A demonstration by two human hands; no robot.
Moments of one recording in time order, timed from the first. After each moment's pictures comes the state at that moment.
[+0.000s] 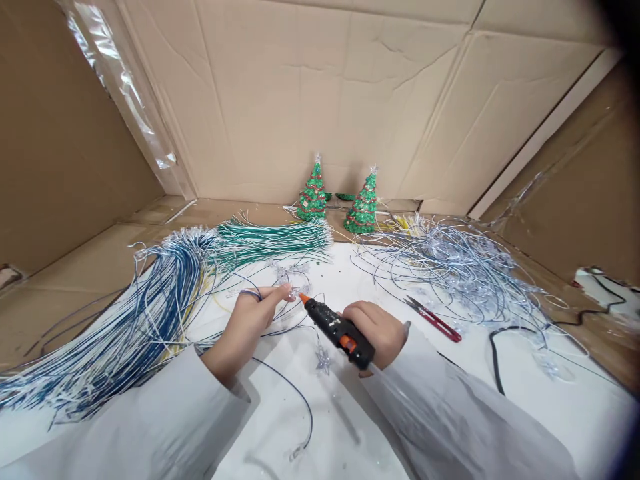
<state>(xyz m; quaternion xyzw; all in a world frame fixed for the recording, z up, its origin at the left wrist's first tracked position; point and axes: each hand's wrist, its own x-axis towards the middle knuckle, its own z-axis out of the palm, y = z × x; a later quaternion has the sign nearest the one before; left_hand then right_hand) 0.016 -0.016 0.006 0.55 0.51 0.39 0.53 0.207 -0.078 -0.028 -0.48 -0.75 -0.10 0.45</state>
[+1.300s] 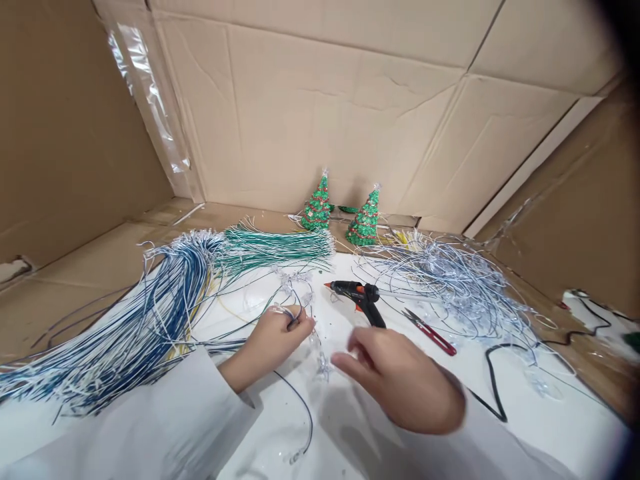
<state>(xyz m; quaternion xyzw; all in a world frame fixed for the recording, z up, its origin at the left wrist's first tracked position) 0.023 -0.032 0.005 0.73 0.45 0.29 0.43 0.198 -0.108 0.038 -0.64 -0.75 0.10 0.16</state>
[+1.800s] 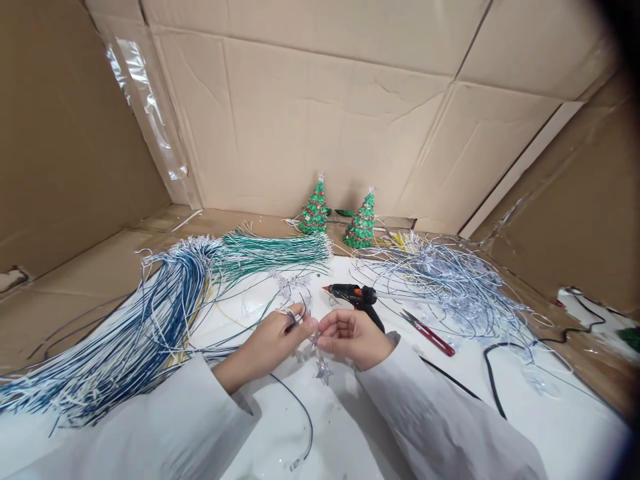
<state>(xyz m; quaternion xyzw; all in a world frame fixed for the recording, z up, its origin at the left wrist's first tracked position) 0.017 -0.028 0.012 0.77 0.37 0.26 0.44 0.191 -0.057 -0.017 -0.47 -0.51 0.56 0.45</state>
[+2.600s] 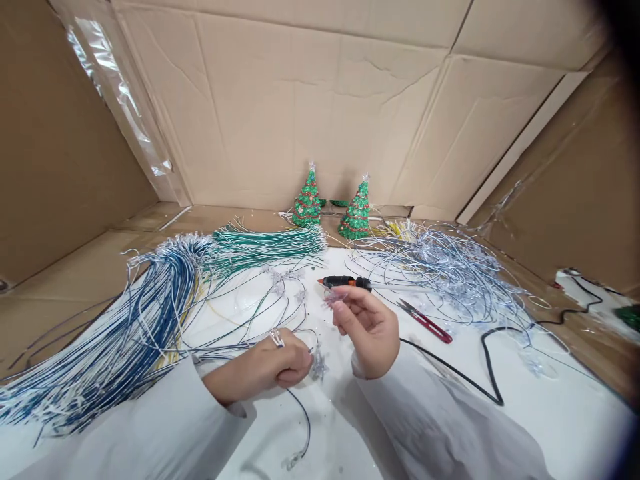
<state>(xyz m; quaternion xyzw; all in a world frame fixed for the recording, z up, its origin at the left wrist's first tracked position) 0.016 -0.045 0.025 0.65 0.22 0.13 0.71 0.171 -0.079 0.008 -0.44 -0.46 0.33 0.70</state>
